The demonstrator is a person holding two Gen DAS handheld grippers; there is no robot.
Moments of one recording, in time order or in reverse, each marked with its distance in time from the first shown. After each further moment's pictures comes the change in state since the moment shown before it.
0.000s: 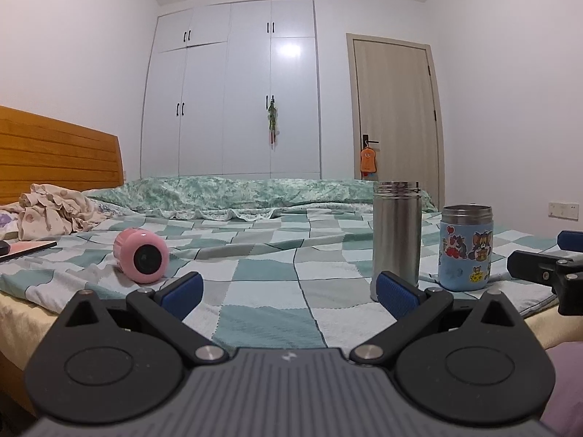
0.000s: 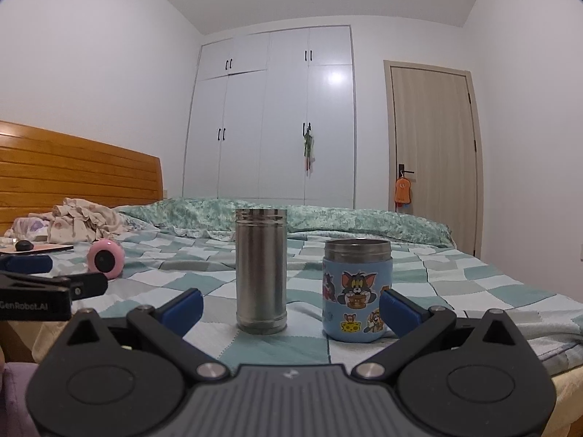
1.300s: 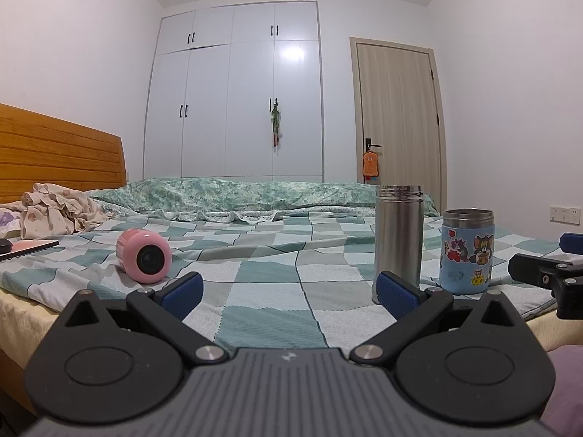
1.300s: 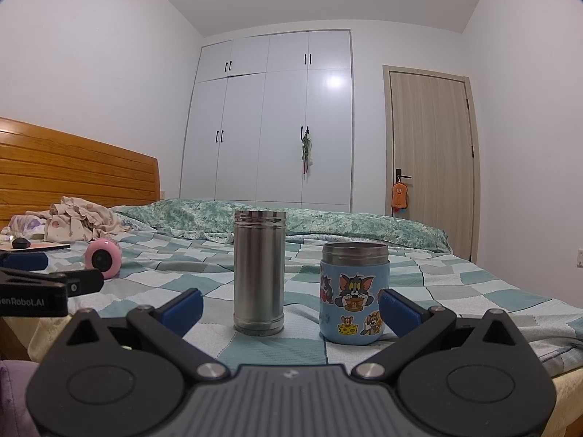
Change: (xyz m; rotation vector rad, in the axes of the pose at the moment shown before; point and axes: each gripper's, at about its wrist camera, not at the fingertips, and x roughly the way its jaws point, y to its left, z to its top) left arm -0.001 0.003 -0.001 -0.009 -0.006 0.002; right arm -0.001 0.001 -0.001 -0.012 -0.008 -0.009
